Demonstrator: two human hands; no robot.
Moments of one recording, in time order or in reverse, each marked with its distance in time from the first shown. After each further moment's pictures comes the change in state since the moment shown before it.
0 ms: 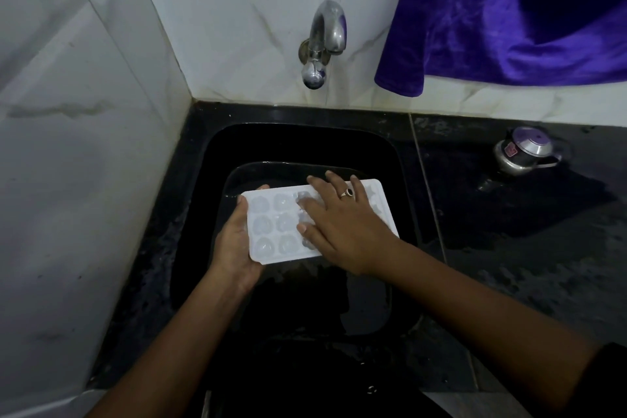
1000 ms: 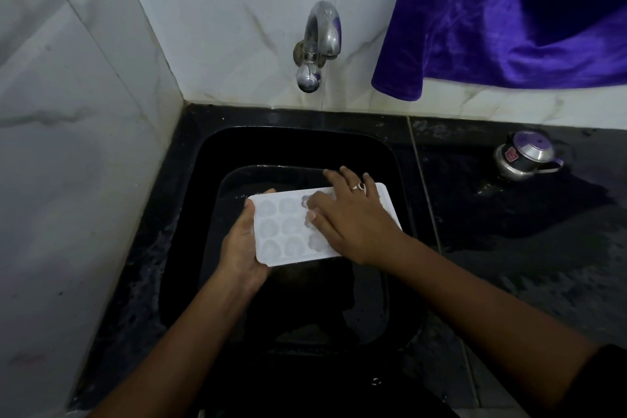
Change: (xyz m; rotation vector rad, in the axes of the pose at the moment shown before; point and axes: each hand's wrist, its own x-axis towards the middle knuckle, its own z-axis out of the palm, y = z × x) left_hand 0.033 -0.012 0.002 0.034 0.046 -0.057; right_hand 0.013 0.029 0.001 0.067 -0.004 0.078
